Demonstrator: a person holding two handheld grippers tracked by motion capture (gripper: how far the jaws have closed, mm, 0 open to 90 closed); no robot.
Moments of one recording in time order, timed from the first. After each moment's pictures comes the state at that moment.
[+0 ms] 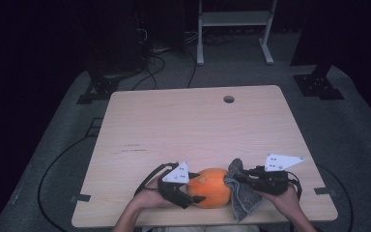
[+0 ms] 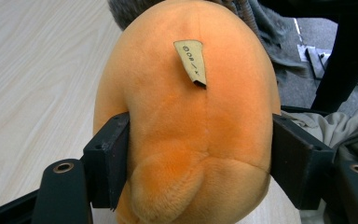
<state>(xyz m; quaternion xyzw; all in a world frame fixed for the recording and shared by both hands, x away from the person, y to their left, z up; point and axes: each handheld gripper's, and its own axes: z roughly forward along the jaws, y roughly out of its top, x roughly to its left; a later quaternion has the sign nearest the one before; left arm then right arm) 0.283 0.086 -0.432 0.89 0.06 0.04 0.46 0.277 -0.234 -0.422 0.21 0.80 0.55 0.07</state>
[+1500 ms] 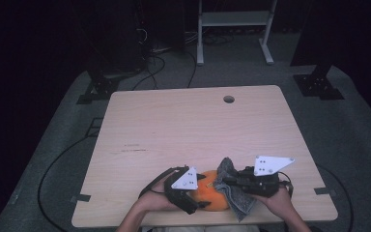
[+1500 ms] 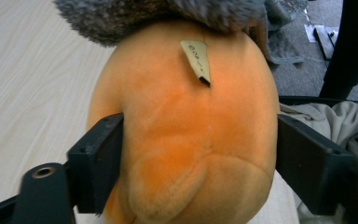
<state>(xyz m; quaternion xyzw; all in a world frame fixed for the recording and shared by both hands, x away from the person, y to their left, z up) 0.275 0.074 -0.428 0.90 0.03 0.07 0.44 0.271 -0.207 -0.409 0.16 0.81 0.55 0.07</state>
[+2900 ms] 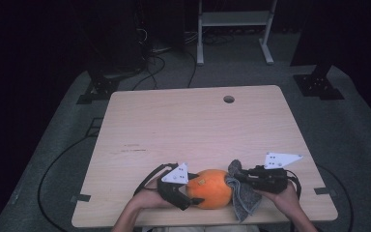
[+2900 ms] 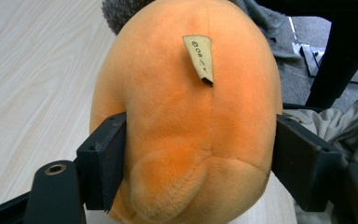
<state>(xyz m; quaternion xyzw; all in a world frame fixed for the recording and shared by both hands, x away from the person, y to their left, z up) 0.284 0.089 -0.435 0.88 0.06 0.03 0.46 0.284 -0.238 -0.429 0.22 0.80 0.55 0.05</state>
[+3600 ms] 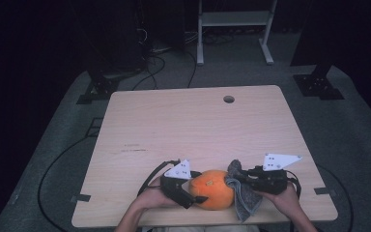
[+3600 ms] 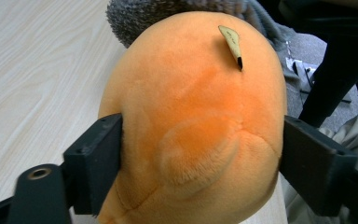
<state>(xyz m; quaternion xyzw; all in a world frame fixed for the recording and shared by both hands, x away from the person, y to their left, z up) 0.289 0.084 -0.435 0.88 0.08 0.00 0.47 0.281 -0.235 -0.427 0.21 0.81 0.54 0.06</state>
